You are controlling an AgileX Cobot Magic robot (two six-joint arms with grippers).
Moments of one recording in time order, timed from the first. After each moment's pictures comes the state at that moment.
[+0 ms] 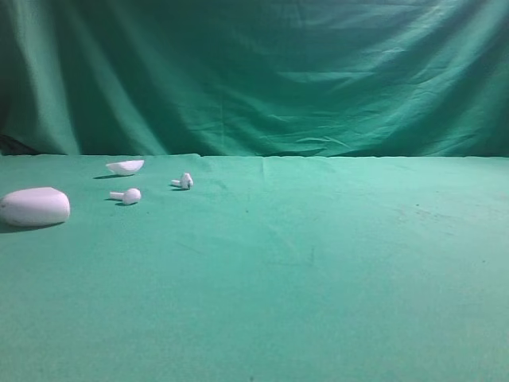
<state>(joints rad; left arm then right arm) -0.05 -0.01 0.02 0.39 0.37 0.08 0.08 0.01 -0.01 0.16 0.07 -0.08</state>
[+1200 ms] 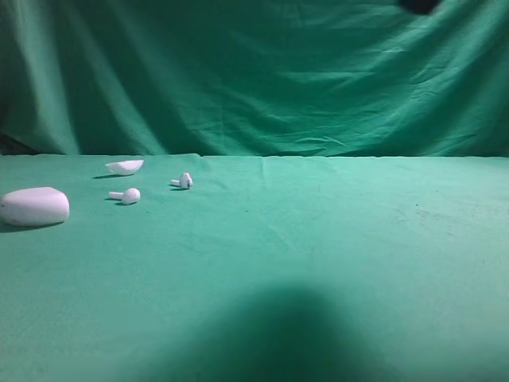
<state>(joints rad) -0.05 -0.01 0.02 0.39 0.37 0.08 0.38 1.25 -0.92 0.17 0.77 -0.26</state>
